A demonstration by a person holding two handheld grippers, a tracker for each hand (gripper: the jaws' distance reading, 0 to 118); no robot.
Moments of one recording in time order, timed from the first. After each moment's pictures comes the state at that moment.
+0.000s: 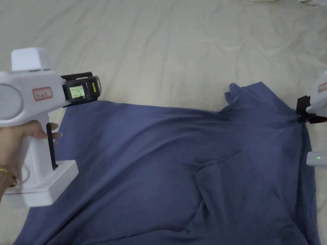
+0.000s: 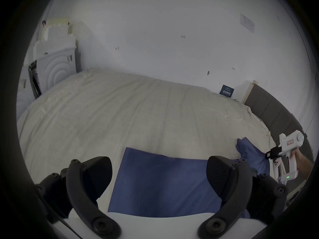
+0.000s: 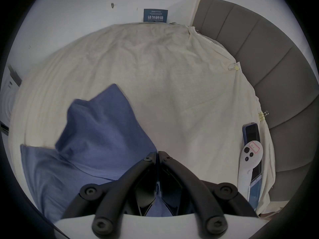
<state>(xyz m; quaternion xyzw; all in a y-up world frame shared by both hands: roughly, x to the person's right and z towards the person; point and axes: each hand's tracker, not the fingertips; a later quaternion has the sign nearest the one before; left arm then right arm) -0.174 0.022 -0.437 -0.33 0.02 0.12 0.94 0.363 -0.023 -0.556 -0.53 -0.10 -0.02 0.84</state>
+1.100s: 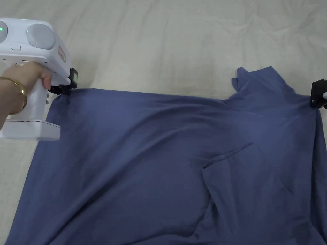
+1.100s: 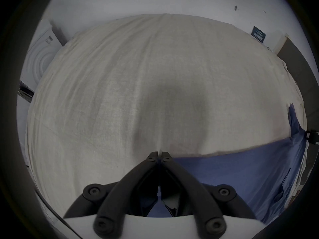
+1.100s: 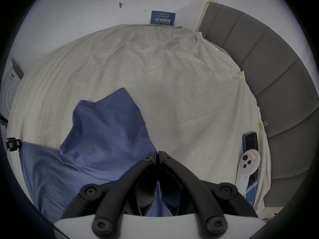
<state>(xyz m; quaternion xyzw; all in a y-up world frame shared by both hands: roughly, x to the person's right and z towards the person) -0.197 -0.064 -0.571 -0.56 0.06 0.01 0.83 0.348 -0.025 -0.566 -0.53 -0.09 0.02 0.84</state>
